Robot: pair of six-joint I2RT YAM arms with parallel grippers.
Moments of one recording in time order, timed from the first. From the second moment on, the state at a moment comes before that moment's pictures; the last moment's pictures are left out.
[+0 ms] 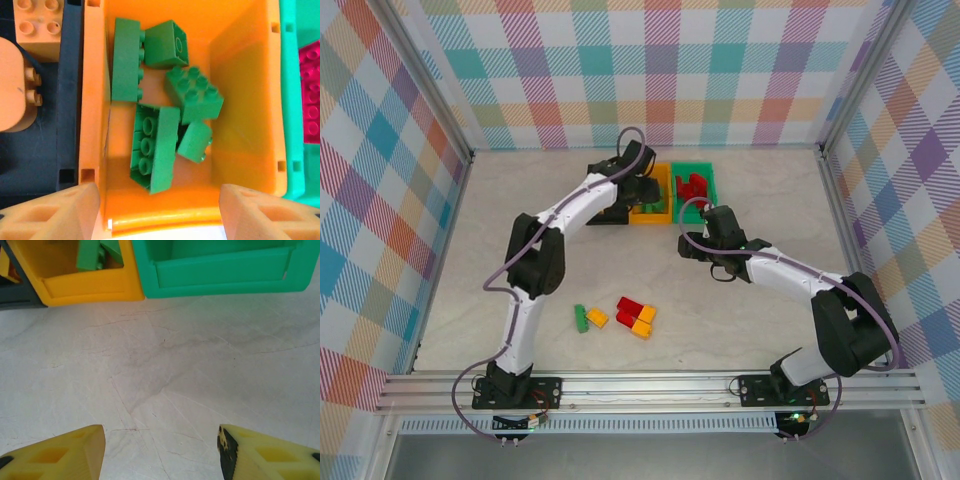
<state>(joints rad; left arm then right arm) -0.56 2.13 1.85 -0.71 -0.09 -0.59 0.52 1.47 0.82 -0.16 -0.02 0.49</state>
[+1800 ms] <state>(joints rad) -0.75 1.47 0.78 -0.82 -0.26 -0.97 0.52 1.54 0.82 -0.15 -0.07 0.49</state>
